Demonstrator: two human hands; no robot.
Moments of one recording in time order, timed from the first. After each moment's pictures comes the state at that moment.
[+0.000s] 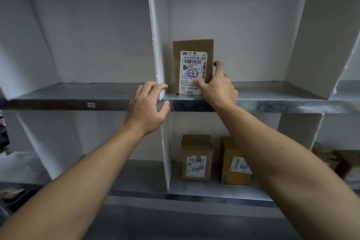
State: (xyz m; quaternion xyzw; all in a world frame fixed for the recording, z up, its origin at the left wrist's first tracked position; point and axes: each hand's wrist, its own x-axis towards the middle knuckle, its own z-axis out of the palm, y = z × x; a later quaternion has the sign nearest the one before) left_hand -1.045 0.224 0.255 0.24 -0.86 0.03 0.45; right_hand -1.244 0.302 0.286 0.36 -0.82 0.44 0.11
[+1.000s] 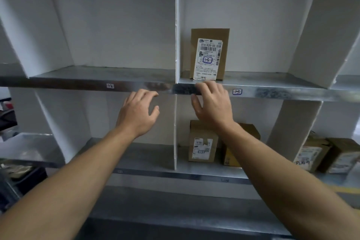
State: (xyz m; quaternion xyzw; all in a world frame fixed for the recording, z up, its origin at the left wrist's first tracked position) left_hand -0.959 0.213 0.208 0.30 -0.88 0.04 0.38; right_hand -1.161 0.336 0.216 0.55 -0.70 0.32 0.32
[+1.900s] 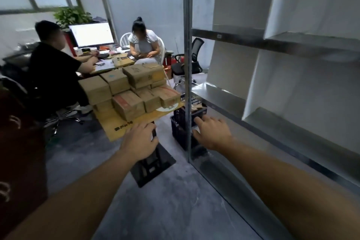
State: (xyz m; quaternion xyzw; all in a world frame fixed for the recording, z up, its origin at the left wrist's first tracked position) left_hand -0.387 0.261 0.079 0.72 -0.68 0.03 0.10; right_hand -0.629 0.193 0.094 0.86 -0.51 0.05 0.01
